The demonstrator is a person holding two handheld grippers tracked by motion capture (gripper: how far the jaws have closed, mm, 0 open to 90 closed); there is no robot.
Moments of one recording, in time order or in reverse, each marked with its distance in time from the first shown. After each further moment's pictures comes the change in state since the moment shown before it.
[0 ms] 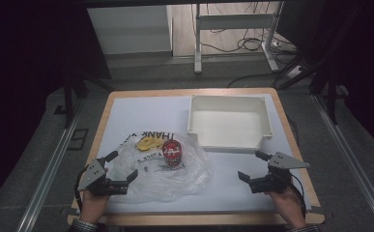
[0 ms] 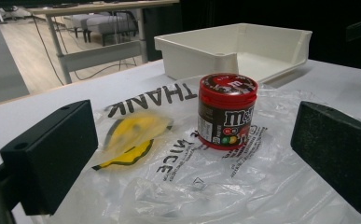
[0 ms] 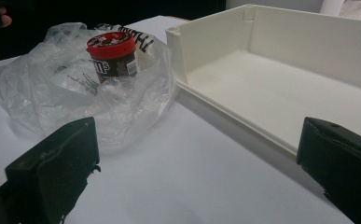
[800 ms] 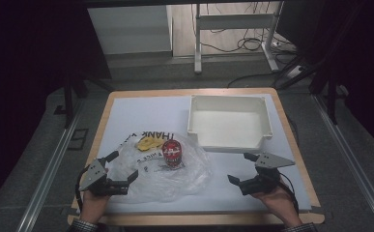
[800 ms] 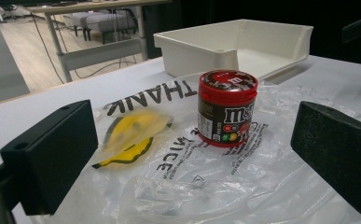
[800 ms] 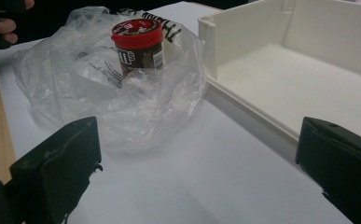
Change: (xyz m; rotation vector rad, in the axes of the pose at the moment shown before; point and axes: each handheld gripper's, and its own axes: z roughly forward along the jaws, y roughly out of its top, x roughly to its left) left arm -0.001 0.000 0.001 0.013 0.000 0.009; right arm 0.017 0.007 0.021 0.057 0.067 -0.045
